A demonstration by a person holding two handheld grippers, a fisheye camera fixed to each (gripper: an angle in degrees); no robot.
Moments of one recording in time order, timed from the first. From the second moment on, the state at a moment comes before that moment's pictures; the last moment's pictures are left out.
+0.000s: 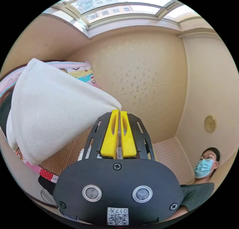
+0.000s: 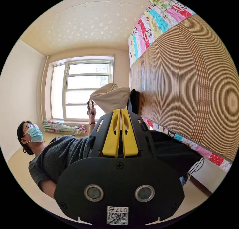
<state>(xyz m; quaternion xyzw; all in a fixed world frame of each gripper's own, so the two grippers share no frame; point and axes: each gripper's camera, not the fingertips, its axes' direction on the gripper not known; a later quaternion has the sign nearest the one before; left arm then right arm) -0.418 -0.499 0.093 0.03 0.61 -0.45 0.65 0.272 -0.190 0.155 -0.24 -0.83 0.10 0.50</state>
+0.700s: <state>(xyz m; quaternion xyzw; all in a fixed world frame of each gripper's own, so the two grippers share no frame) -0.028 -0.535 -0.118 0.05 0.81 -0.09 0.58 0.200 -0.234 0.202 0.00 -0.95 0.15 0.28</state>
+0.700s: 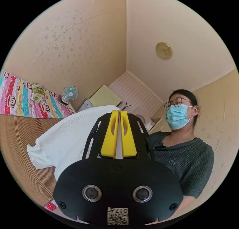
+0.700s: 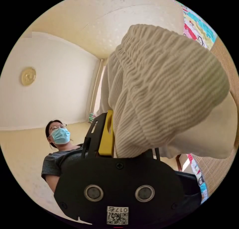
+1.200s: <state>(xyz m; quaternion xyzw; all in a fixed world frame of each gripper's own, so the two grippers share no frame) 0.206 -0.418 -0.015 -0.09 0.69 -0.09 0.71 0.097 -0.254 0.000 0.09 -0.65 -0.05 0.75</state>
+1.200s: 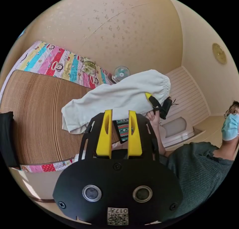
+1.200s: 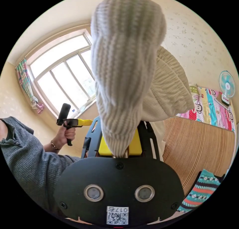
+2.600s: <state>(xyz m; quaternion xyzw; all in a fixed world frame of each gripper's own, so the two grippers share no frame) 0.155 -0.306 0.061 0.29 0.77 0.22 0.52 0.025 -0.172 -0.111 0.29 -0.71 -0.23 0.60</state>
